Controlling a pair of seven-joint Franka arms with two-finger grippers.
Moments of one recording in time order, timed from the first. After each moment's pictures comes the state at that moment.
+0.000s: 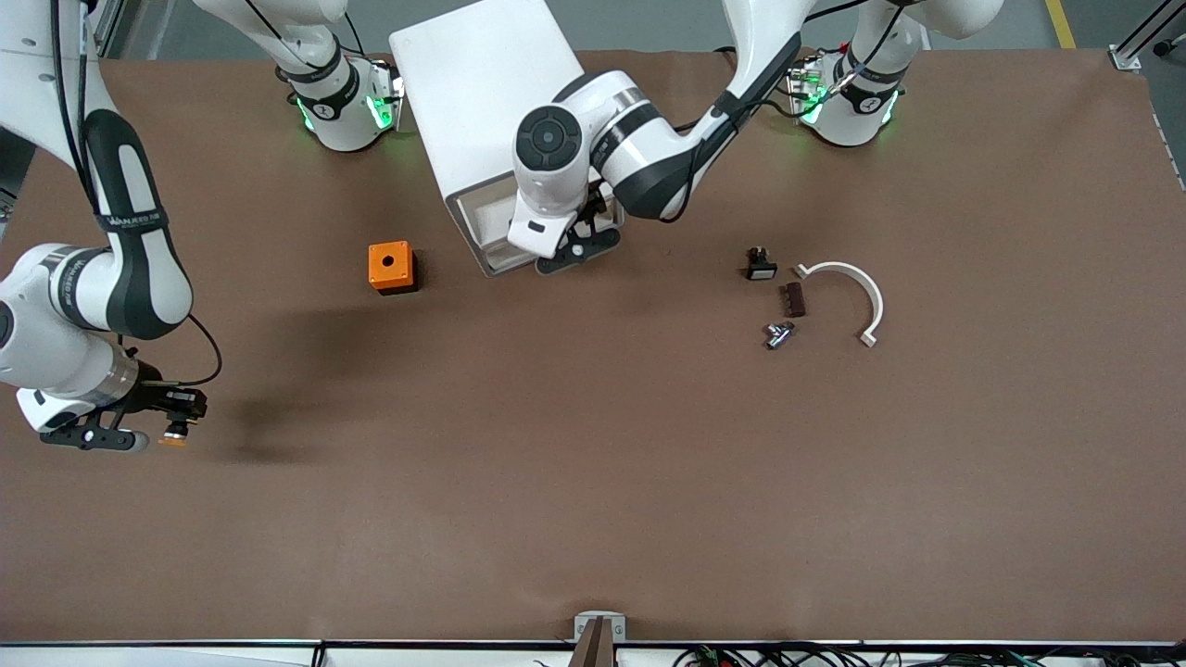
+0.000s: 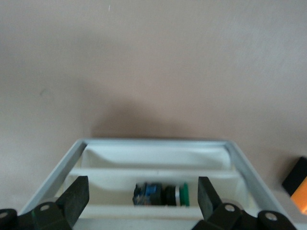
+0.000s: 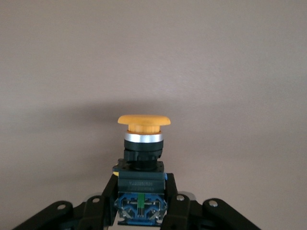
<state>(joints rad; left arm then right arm) -0.79 0.60 -0.22 -1.42 -0.13 1.90 -1.33 -0.15 0.51 -0.07 -1.80 -0.02 2.35 -0.10</state>
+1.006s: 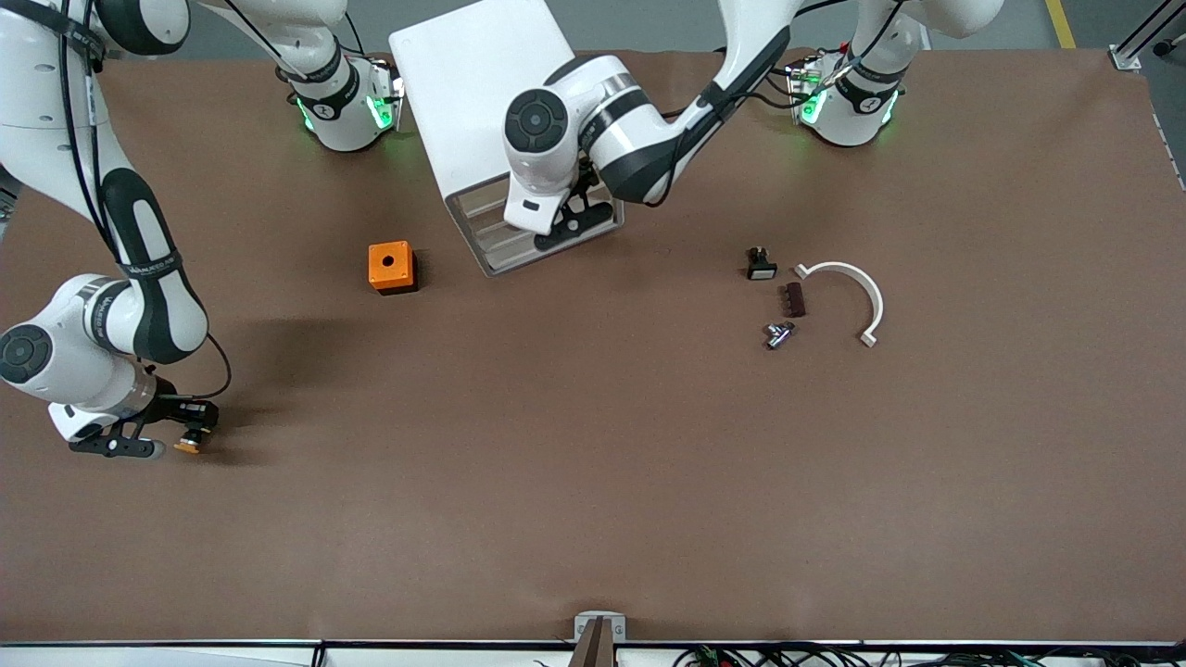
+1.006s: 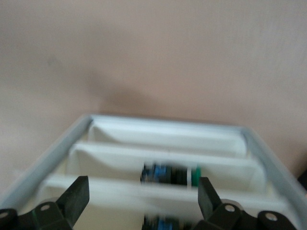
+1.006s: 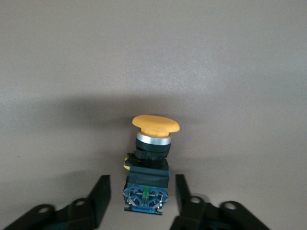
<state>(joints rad) -0.73 0.58 -0.28 -1.46 -0.10 1.90 -1.42 -0.20 0.65 -0.07 -1.77 -0.02 2.46 -0.16</state>
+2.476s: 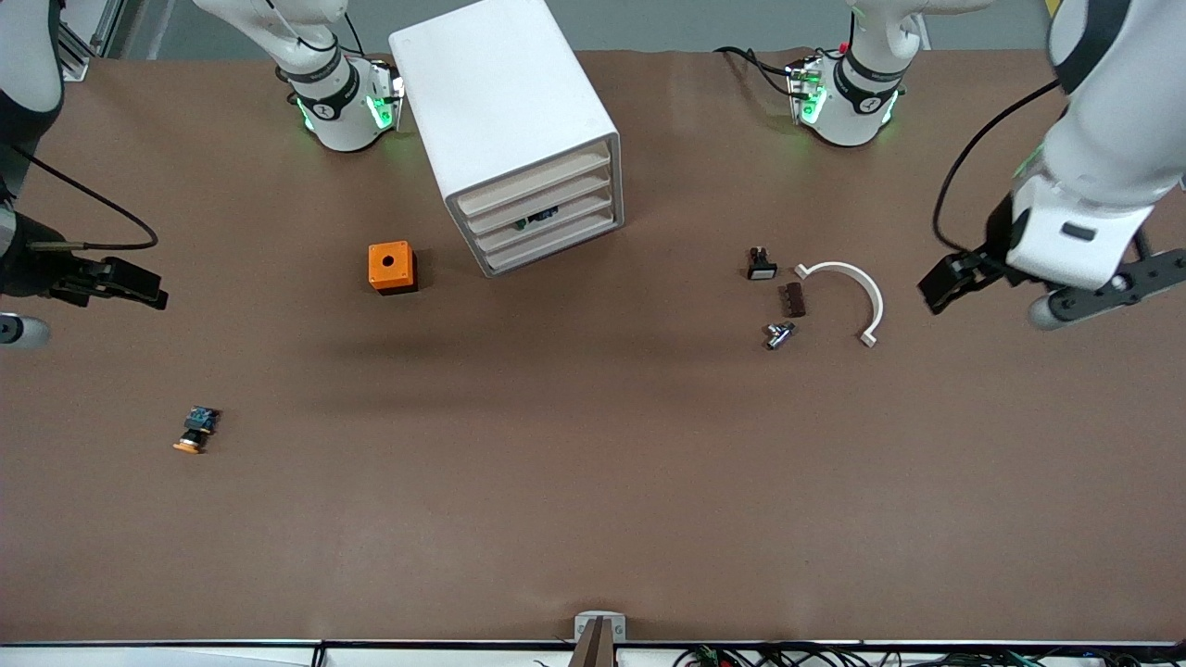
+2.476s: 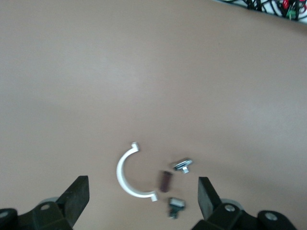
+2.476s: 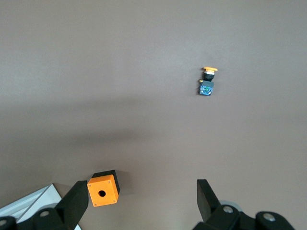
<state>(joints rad) -0.04 0.10 -0.21 -1.44 0.14 1.58 -0.49 -0.13 0.16 0.10 -1.46 -0.02 1.55 0.03</state>
